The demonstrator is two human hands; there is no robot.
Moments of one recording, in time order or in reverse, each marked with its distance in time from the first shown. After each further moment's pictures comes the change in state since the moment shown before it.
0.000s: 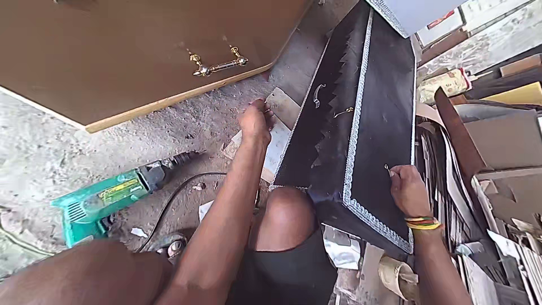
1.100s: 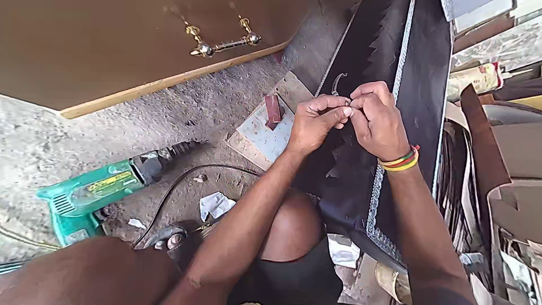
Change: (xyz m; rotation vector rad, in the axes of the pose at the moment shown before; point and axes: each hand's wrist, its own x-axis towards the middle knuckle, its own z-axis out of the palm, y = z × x) left_hand -0.022 -0.044 0.031 0.102 -0.787 0.380; right_hand 0.146 -0.175 0.022 0.282 0.135 -0.859
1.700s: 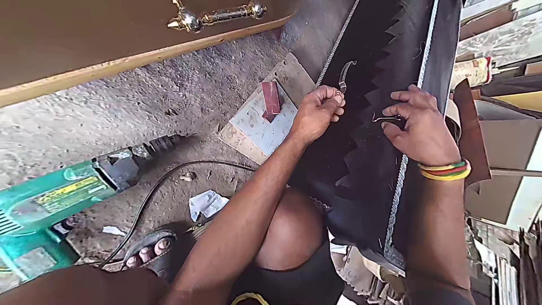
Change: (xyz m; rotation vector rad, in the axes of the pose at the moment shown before) left_hand 0.032 -0.037 -0.034 0.078 0.063 -0.337; right_hand -0.007 0.038 -0.028 -0.232 -0.432 0.413
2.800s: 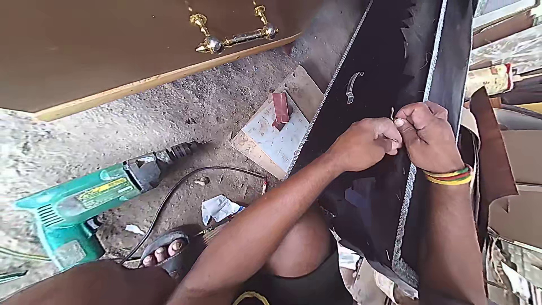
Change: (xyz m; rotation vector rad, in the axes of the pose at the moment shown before) left_hand -0.027 0.043 0.054 0.273 -0.493 -0.046; right_hand 0.001 0.005 0.006 0.137 0.166 -0.166
